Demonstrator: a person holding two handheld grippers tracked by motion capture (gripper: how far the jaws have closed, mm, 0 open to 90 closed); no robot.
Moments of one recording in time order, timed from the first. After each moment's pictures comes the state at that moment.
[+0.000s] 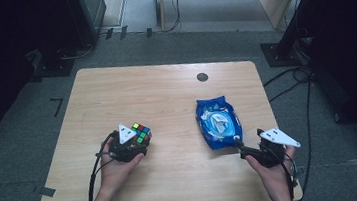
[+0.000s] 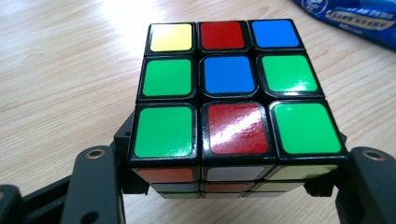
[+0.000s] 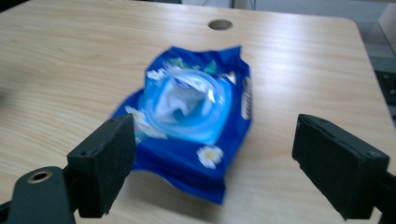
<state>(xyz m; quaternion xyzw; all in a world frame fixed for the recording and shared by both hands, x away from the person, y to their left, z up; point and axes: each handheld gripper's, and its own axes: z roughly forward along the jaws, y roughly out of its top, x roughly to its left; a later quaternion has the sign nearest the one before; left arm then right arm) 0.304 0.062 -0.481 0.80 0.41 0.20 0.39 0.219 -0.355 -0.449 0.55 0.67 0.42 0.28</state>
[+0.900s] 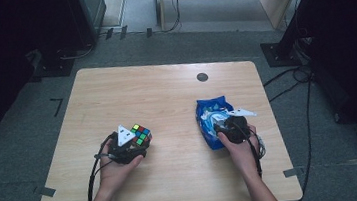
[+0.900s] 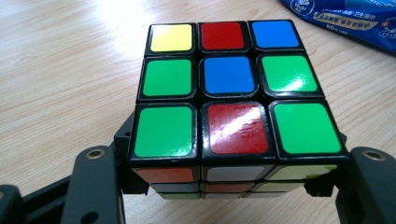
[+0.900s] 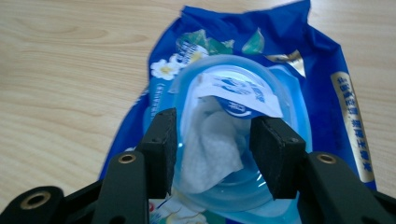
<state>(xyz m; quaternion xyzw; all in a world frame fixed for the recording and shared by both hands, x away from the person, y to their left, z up) 0.300 0.065 -0.482 0.80 0.41 0.20 0.39 0.313 -0.302 -0.478 0.60 0.70 0.34 0.20</state>
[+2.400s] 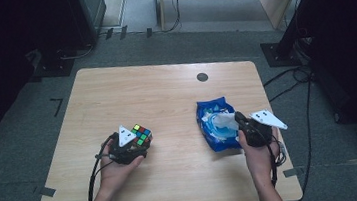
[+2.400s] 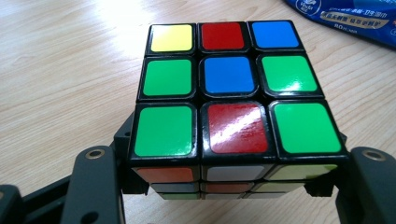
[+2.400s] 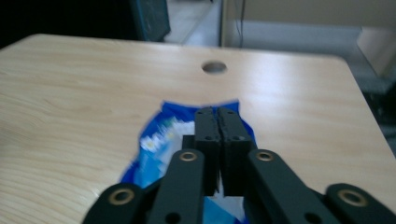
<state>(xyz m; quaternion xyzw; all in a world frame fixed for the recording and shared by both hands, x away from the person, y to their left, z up) 0.299 0.063 -0.483 0.80 0.40 0.20 0.39 0.265 -0.332 -0.430 0.56 0.63 0.44 0.32</state>
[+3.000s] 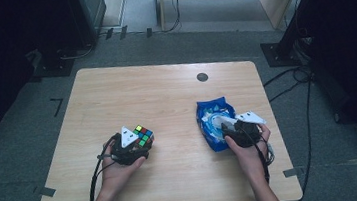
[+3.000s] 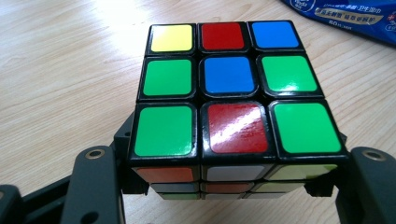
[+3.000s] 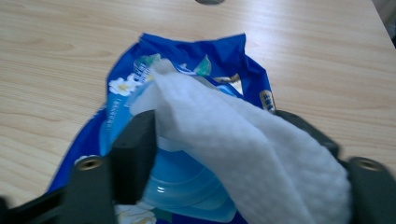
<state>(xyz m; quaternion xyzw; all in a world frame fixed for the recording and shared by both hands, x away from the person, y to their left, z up) 0.297 0.059 -0.485 0.81 0.40 0.20 0.39 0.292 -0.318 -0.472 0.58 0.68 0.34 0.29</state>
